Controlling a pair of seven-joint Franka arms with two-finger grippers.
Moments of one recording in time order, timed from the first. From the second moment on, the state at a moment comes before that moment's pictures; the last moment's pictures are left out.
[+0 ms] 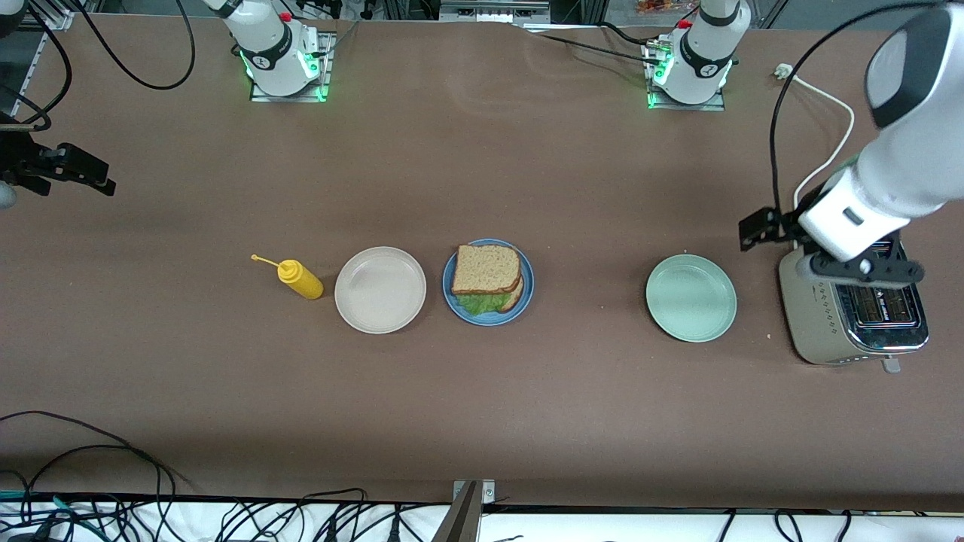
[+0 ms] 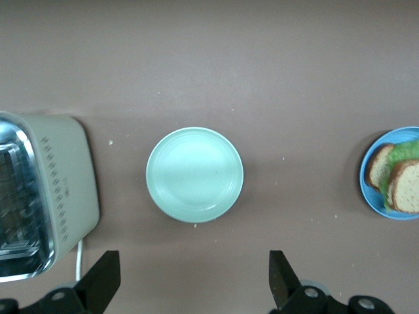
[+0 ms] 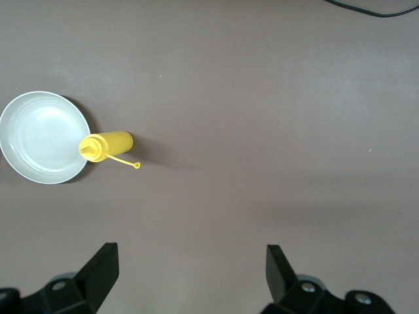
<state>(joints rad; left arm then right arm) 0.04 0.22 -0.21 -1.45 0.03 1.61 -0.10 -0.07 0.00 0.00 -1.66 0.00 1.64 -0.09</state>
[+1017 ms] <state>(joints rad) -0.03 -0.02 -0.07 -1.66 0.00 1.54 -0.01 -0.07 0.00 0.00 -1.66 0.00 1.64 -0.09</state>
